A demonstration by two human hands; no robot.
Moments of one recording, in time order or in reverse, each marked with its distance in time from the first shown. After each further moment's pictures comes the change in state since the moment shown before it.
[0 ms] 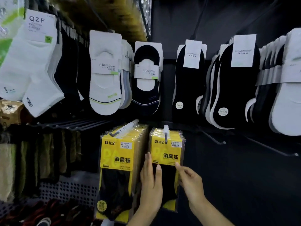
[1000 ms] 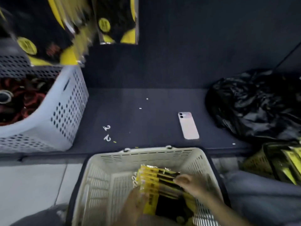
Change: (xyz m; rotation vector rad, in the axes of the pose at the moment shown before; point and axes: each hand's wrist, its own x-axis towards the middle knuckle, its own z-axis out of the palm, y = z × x) left_hand -0.426 -0.220 0.009 0.053 -0.469 -0.770; right_hand -0.300 0.276 -0.209 -0.626 -0.222 0.923
